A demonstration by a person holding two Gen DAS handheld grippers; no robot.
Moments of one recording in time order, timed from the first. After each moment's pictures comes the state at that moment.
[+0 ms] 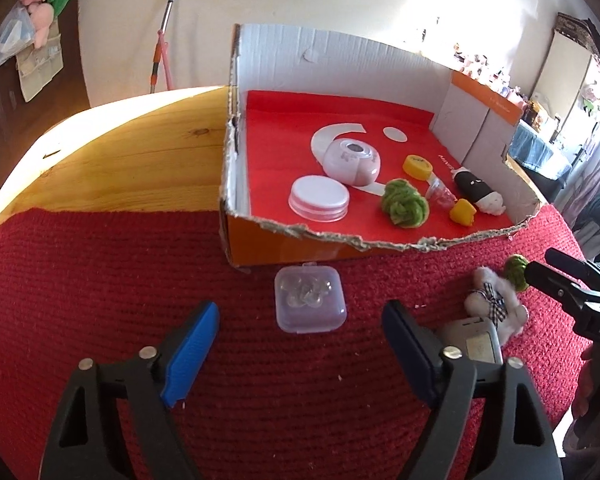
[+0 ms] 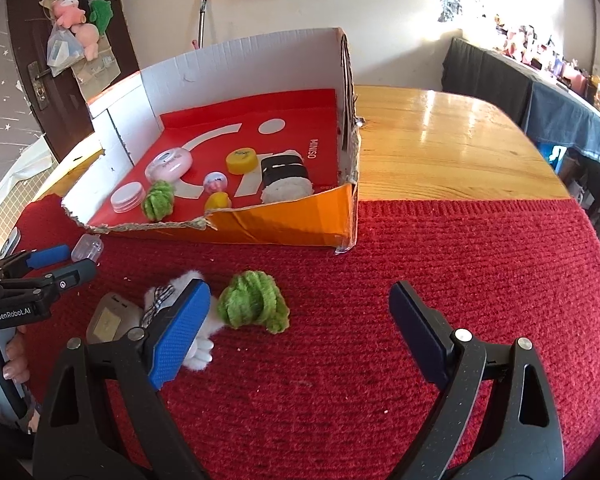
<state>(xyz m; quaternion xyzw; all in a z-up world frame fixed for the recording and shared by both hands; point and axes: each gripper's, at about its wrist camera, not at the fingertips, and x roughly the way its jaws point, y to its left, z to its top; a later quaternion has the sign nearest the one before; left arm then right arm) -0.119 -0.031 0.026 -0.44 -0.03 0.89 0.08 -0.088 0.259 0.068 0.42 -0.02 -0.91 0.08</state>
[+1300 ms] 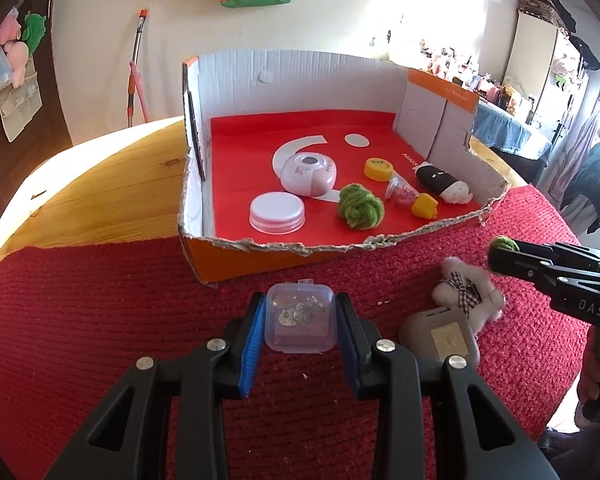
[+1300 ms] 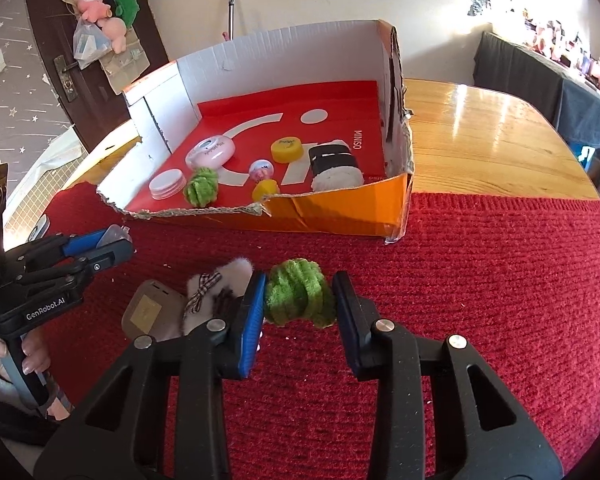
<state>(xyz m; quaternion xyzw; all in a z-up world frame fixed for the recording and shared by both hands) -0.100 -0.012 0.038 -0.41 0.01 0.91 0.12 -0.079 0.245 0.071 0.42 -0.03 -0.90 0.14</state>
